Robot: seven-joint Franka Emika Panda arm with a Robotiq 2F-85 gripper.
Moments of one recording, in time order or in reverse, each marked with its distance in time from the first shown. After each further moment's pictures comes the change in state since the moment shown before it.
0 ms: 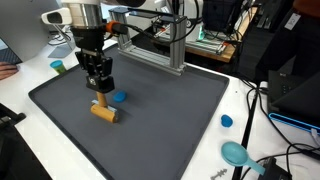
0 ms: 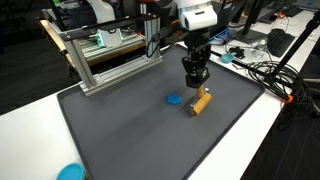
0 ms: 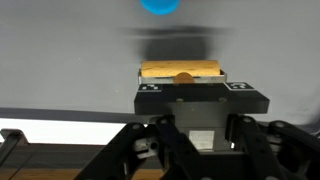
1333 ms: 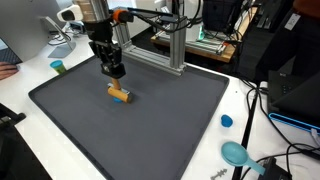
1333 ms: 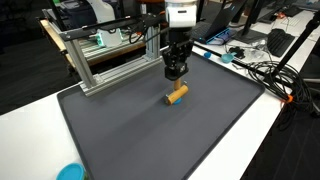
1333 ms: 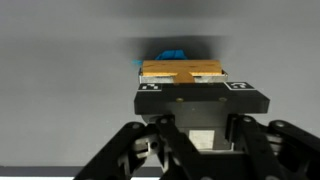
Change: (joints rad) arm 0.025 -0.107 -0.065 -0.106 -0.048 -0.205 0.085
